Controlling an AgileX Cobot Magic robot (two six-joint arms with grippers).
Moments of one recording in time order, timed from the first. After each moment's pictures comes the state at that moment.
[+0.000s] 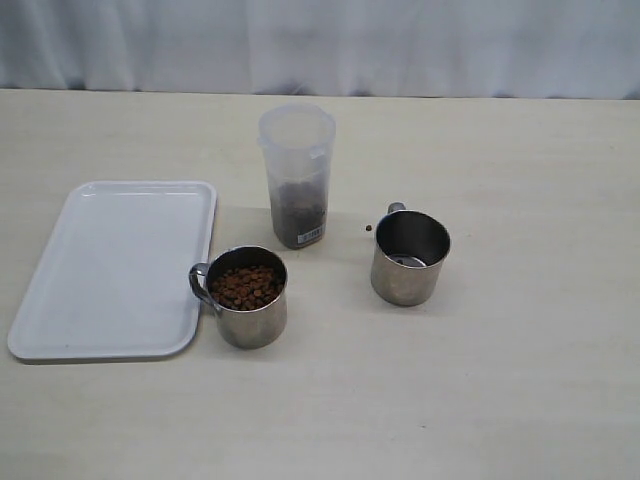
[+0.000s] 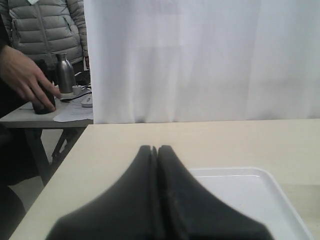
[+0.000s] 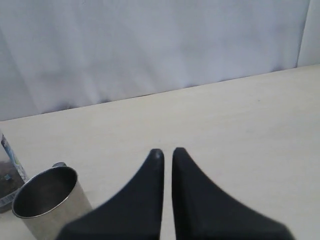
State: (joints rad) left arm 0.04 0.00 0.00 0.01 0.13 0.06; right arm 0.12 0.29 0.00 -0.19 -0.02 0.35
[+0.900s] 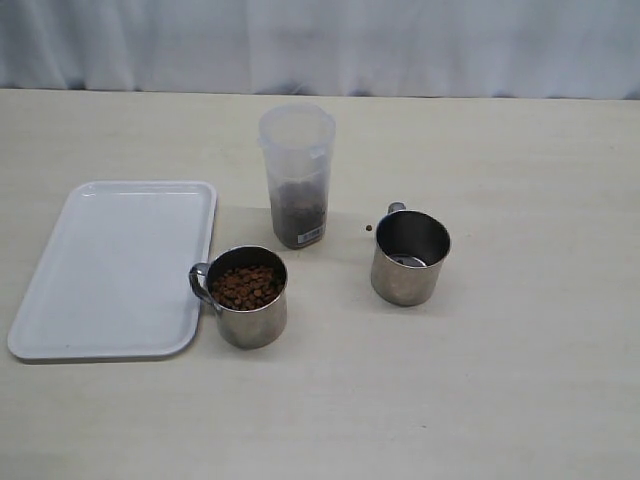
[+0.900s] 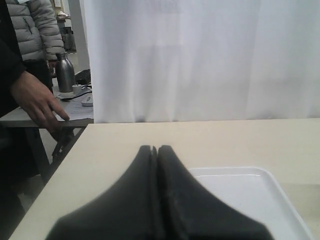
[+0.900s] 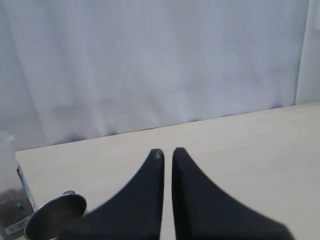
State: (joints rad) left arm 0.04 0.00 0.00 0.01 0.13 0.06; right arm 0.11 0.01 0.00 0.11 0.12 0.04
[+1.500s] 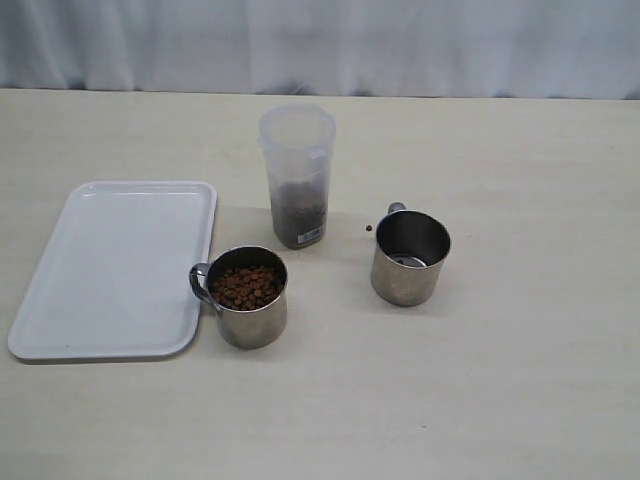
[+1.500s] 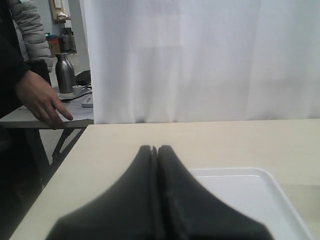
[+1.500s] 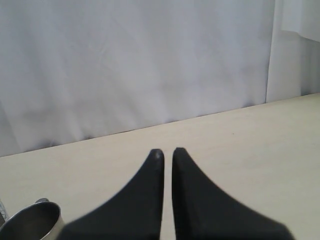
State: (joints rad) left arm 0.04 0.00 0.00 0.01 0.13 0.06; right arm 0.02 0.00 0.00 0.09 0.14 0.06
